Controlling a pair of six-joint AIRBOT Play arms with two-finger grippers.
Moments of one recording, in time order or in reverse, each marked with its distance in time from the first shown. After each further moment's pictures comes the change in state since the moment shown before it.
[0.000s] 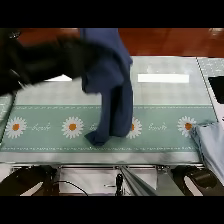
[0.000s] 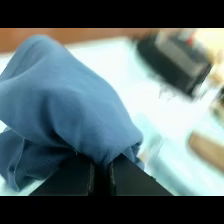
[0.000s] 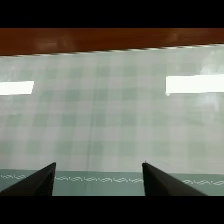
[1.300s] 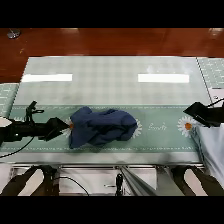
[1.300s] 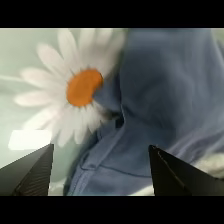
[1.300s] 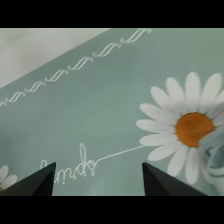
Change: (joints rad) left arm 0.939 -0.078 -0.786 -0.267 -0.451 0.360; right arm -0.625 -0.353 -0.441 0.441 -0.016 -0.297
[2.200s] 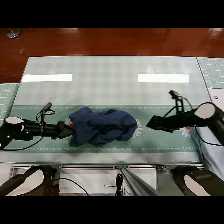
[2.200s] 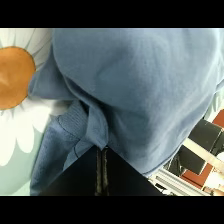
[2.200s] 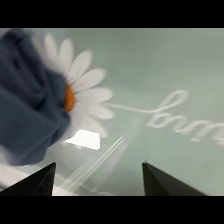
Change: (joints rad) left arm -0.070 -0.204 -0.024 -0.200 -0.055 0.311; right arm 0.534 -0.133 -0.109 0.210 -0.064 -0.057
